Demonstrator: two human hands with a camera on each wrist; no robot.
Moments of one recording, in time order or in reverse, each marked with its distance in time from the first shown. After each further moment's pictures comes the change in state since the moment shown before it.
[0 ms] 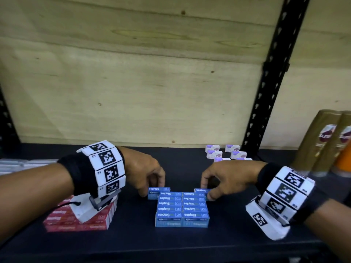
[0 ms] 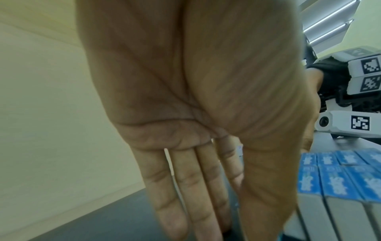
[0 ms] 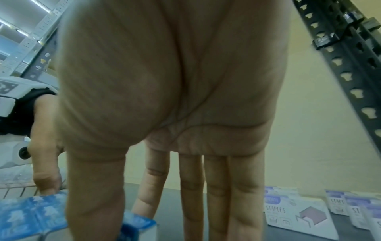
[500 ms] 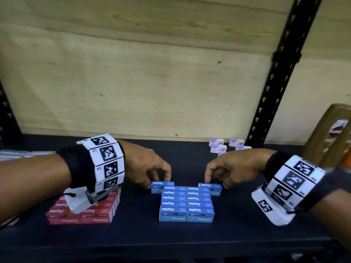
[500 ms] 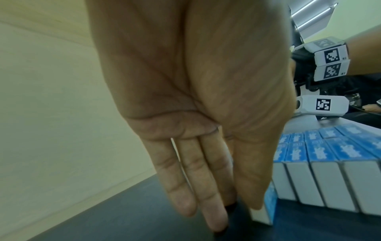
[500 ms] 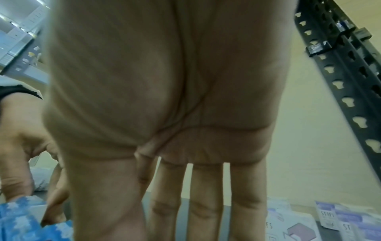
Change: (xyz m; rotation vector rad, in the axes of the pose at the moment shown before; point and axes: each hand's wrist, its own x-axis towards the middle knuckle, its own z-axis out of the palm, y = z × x) left_hand 0.001 -0.010 0.002 0.026 -0.012 0.065; right_hand 0.014 0.018 -0.009 0.125 -0.146 -0.041
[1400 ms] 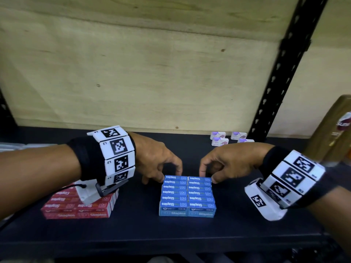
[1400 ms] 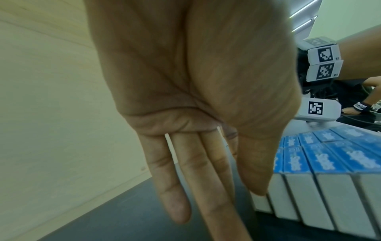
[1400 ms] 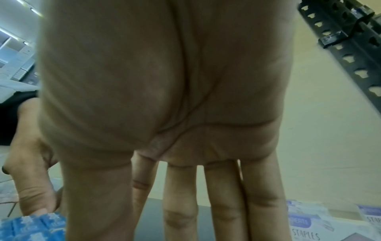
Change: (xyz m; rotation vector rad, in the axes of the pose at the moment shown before) left_hand 0.014 0.018 -0.004 0.112 -0.019 0.028; right_hand 0.009 -0.015 0.001 -0.114 0.022 -0.053
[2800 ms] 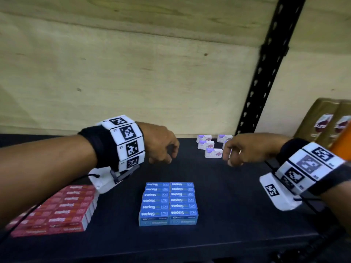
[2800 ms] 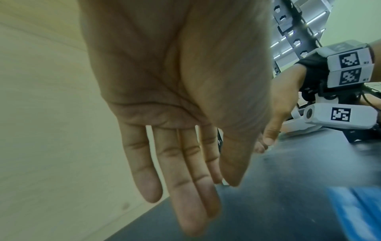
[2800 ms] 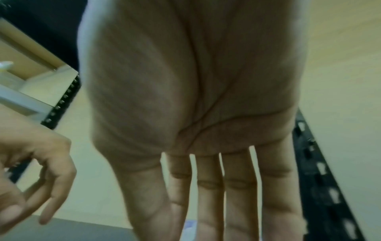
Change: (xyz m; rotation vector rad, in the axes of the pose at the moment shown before) left_hand 0.041 0.013 -0.045 -0.010 0.227 -0.119; right_hand -0.038 0.065 -0.025 -0.004 0.216 0.352
